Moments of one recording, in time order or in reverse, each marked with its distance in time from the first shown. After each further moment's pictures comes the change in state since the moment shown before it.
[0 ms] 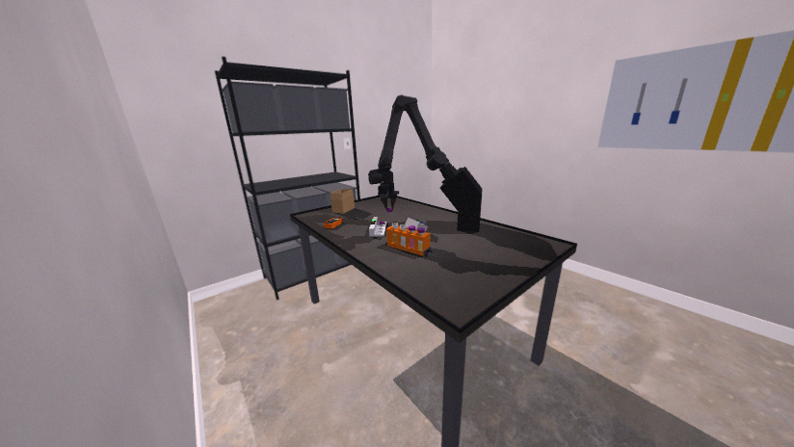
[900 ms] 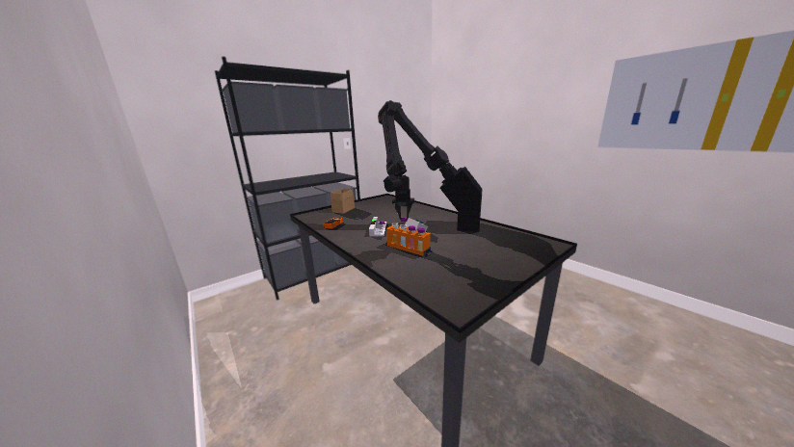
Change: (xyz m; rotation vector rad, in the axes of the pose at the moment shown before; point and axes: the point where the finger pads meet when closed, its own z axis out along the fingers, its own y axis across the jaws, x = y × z) arm -0.139 0.115 0.002 0.007 -0.021 -0.145
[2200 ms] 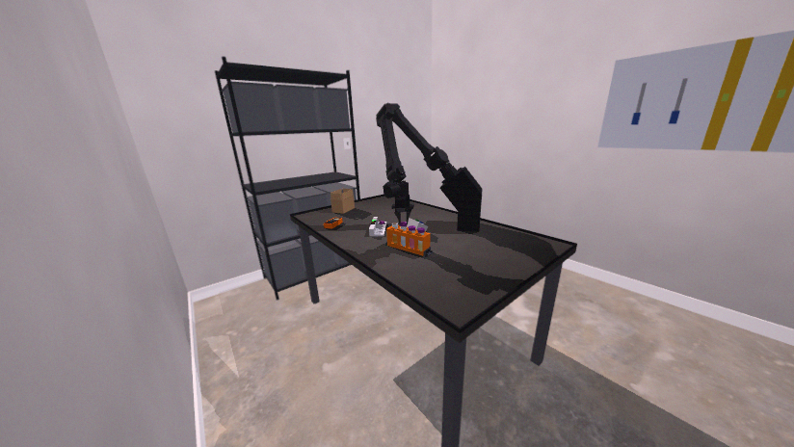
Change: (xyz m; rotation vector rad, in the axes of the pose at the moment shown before) arm 0.007 -0.003 0.027 -0.005 0.022 0.027
